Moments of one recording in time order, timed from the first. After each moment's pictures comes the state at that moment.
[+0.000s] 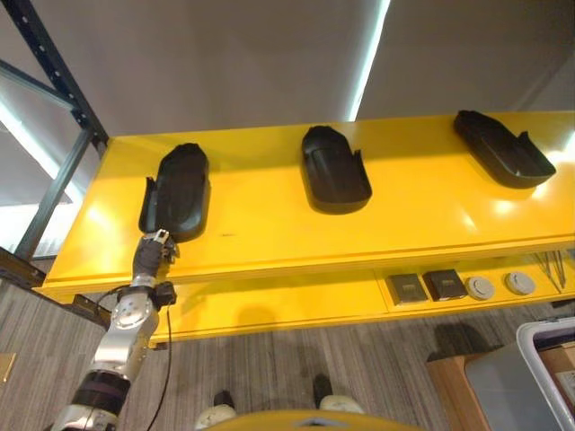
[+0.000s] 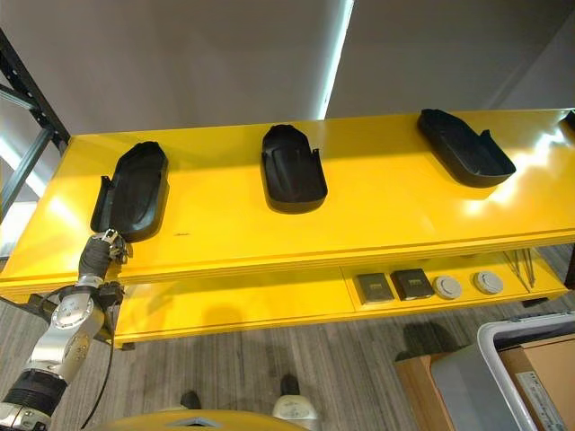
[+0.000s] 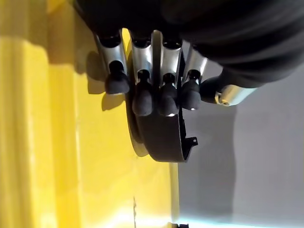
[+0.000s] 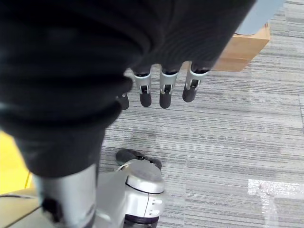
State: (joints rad) left arm -0.07 0.45 -0.13 0.27 -0.47 -0.14 0.22; right arm 0.22 -0.33 0.23 1.00 -0.01 0.10 -0.03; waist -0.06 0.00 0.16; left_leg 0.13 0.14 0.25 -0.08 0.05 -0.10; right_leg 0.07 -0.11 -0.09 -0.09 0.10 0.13
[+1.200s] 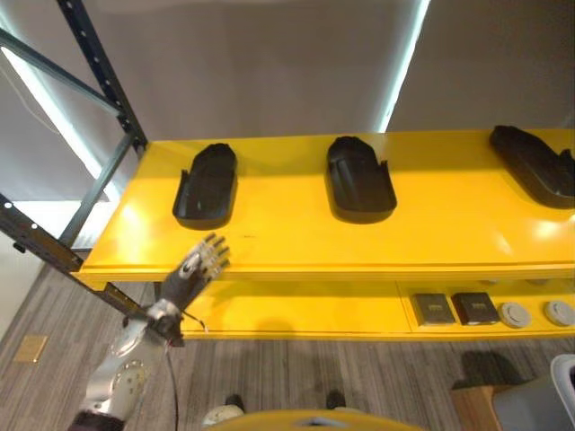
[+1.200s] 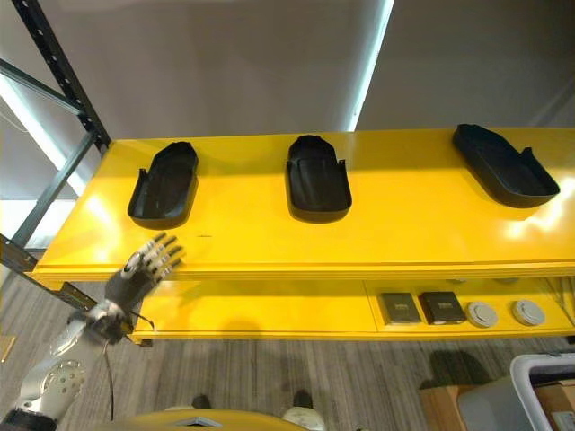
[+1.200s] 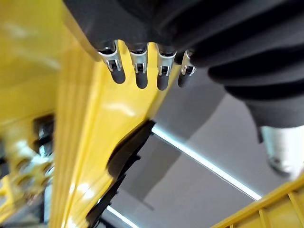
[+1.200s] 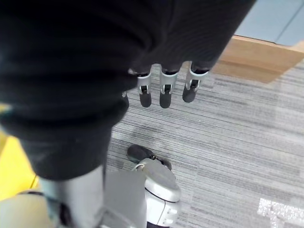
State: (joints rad) left arm 0.23 0.43 -0.14 0.03 -0.98 0.14 -0.55; right arm 0.18 -0.36 0.23 1.02 -0.08 0.13 0.00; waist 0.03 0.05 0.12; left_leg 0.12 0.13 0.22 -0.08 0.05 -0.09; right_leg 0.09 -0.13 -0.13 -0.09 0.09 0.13
